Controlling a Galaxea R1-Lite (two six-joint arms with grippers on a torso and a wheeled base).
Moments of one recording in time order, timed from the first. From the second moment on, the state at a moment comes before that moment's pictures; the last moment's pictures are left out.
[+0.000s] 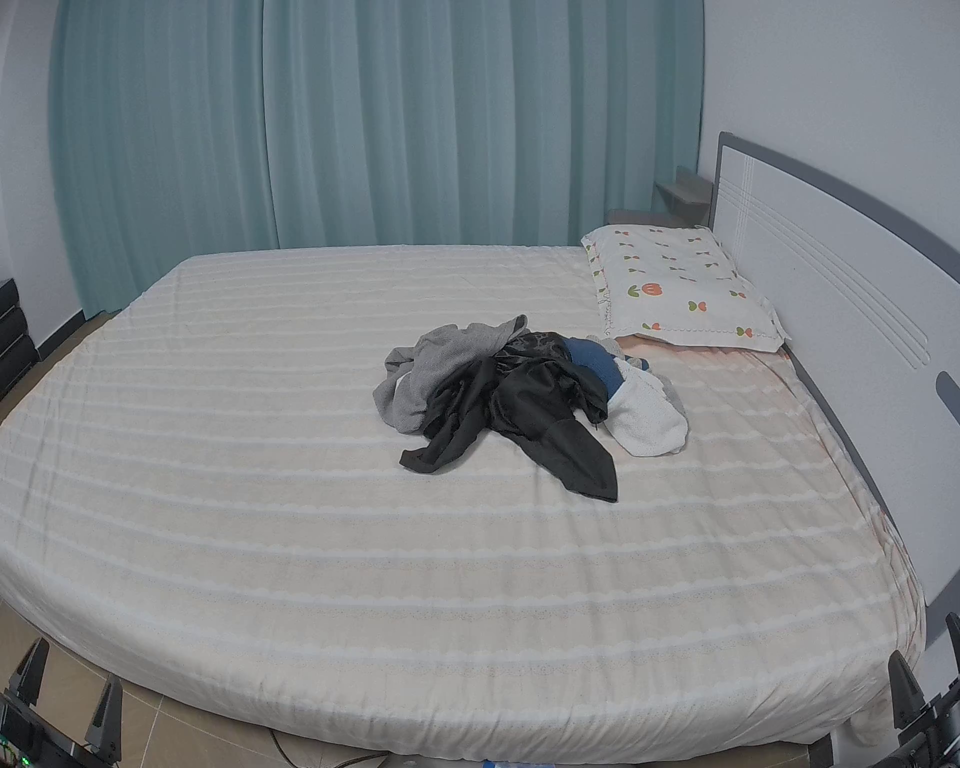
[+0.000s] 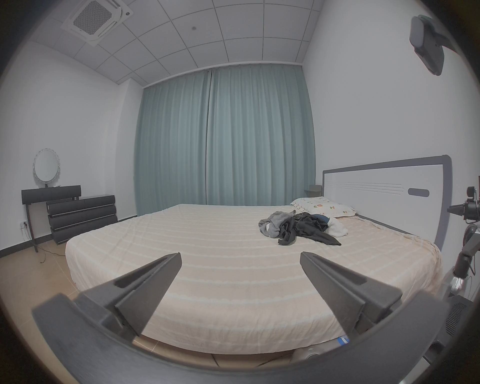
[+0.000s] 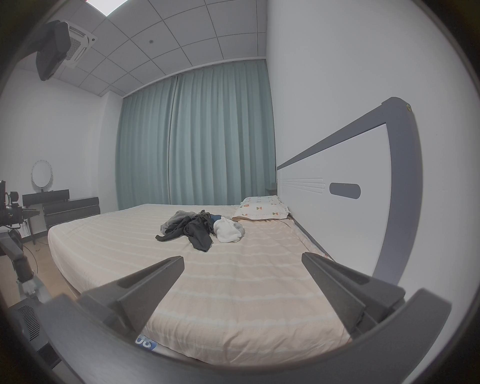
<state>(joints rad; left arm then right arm) 0.00 0.02 -0.02 0.02 0.02 0.00 -0.01 0.02 -0.02 0.00 0.00 0.01</state>
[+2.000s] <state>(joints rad) 0.00 0.02 -0.02 0.02 0.02 0.00 0.25 2.32 -1.23 -0.56 0.00 0.41</state>
